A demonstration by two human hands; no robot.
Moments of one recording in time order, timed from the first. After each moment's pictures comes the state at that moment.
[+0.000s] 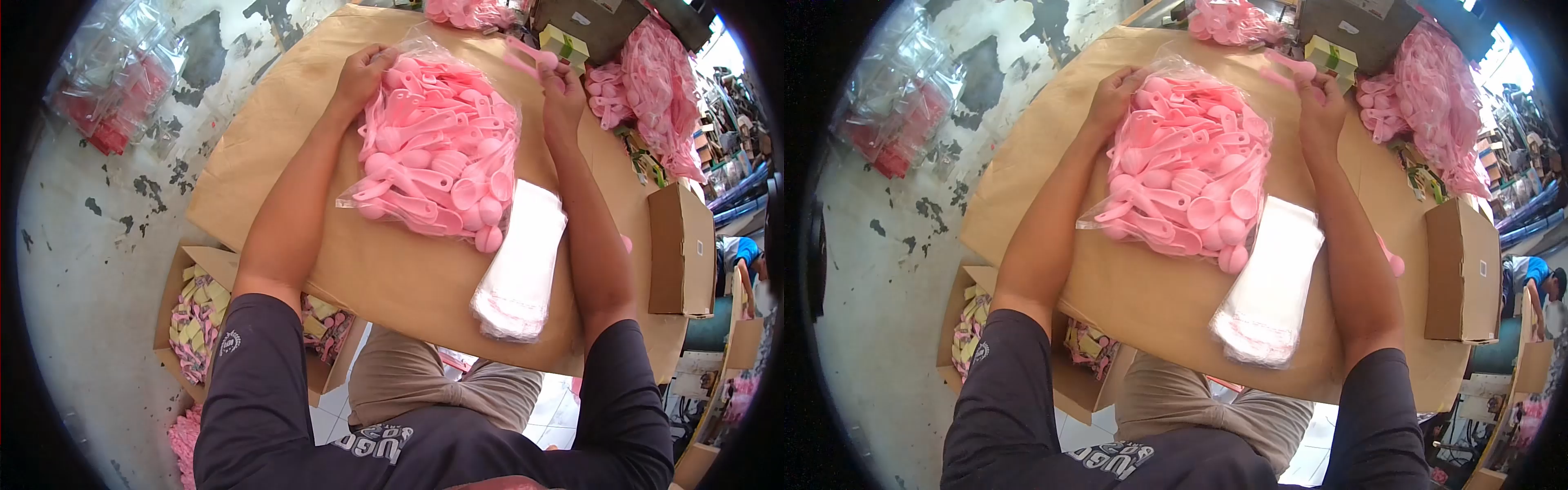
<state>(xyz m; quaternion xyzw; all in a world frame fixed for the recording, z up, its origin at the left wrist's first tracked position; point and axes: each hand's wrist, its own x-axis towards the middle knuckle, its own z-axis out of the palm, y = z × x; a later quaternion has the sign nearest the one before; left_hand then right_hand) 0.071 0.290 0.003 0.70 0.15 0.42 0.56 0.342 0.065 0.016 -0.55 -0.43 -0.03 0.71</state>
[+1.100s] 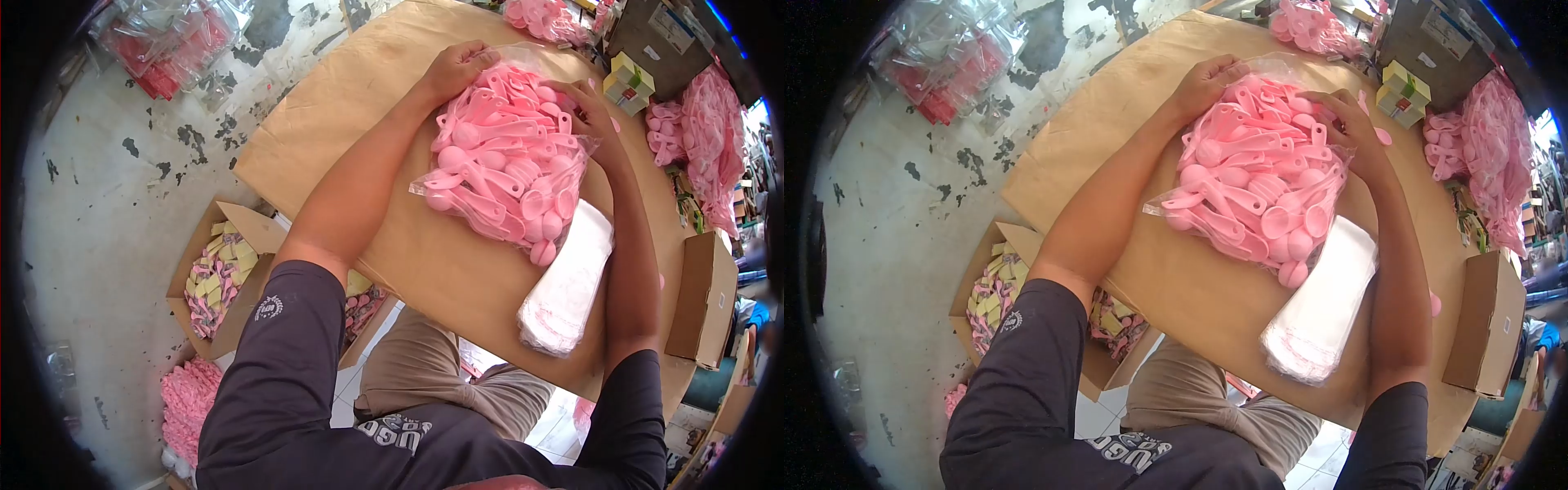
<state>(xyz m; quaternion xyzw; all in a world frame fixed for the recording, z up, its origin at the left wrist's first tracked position) 0.076 0.280 0.007 0.78 0.11 0.38 0.48 0.290 0.067 0.051 -0.57 -0.73 0.02 0.37</state>
